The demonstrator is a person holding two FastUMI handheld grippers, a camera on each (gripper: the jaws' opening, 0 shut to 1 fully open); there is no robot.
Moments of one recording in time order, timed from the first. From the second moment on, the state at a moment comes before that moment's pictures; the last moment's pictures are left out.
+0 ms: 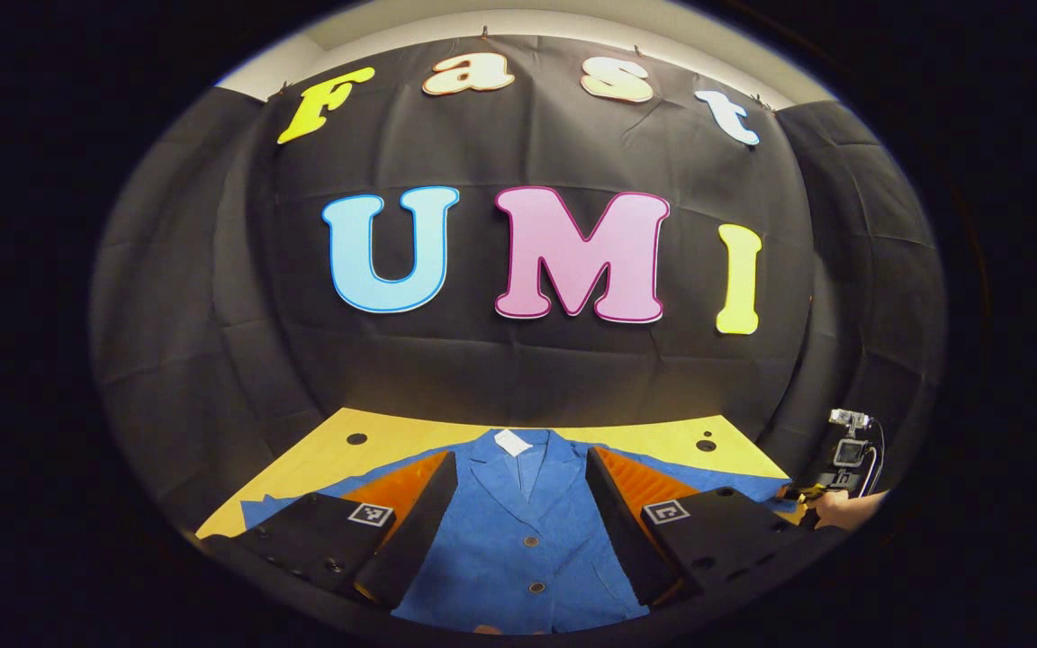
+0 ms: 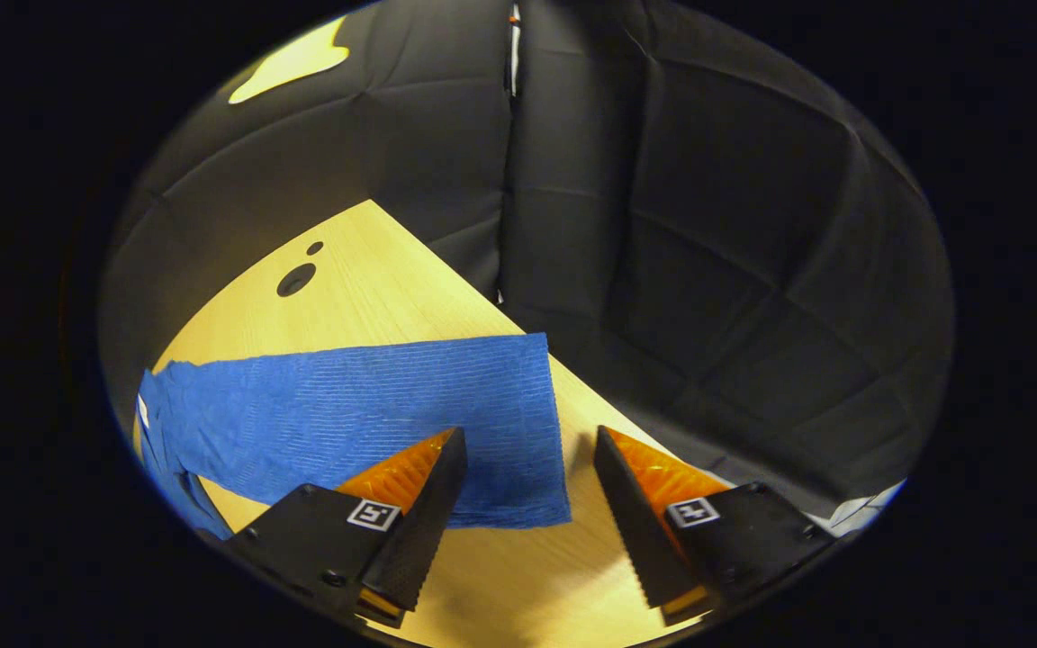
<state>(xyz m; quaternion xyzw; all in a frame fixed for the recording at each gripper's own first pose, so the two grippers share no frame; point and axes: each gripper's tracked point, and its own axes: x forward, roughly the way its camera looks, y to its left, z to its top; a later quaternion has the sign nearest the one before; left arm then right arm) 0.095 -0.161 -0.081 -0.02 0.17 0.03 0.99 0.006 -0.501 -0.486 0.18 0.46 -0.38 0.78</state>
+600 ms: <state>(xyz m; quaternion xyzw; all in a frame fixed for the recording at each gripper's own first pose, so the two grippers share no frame) 0.083 -0.149 -0.078 -0.01 0.16 0.04 0.99 0.035 -0.472 -0.495 0.26 0.46 -0.31 0.79</state>
